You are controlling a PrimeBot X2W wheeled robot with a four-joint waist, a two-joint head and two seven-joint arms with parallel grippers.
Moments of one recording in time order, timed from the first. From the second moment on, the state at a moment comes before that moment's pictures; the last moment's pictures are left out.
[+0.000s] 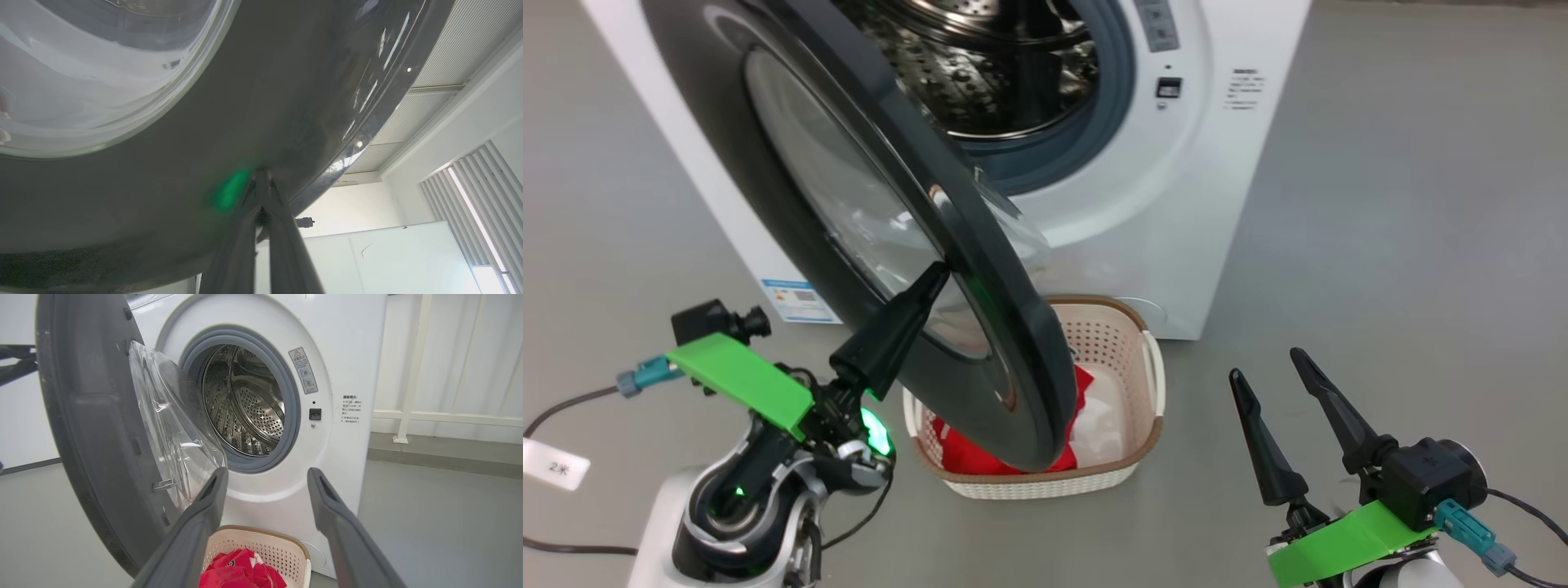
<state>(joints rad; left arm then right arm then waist) -0.39 0.04 -0.09 0.02 -1.71 0.17 0.45 -0.05 -0.05 0.14 0.11 0.24 0.12 -0.26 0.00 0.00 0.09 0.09</state>
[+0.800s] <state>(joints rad) -0.55 0.04 -0.09 0.14 -1.73 0.09 0.30 -0.07 -0.05 0.14 0.10 0.24 0.12 -0.26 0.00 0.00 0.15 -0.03</state>
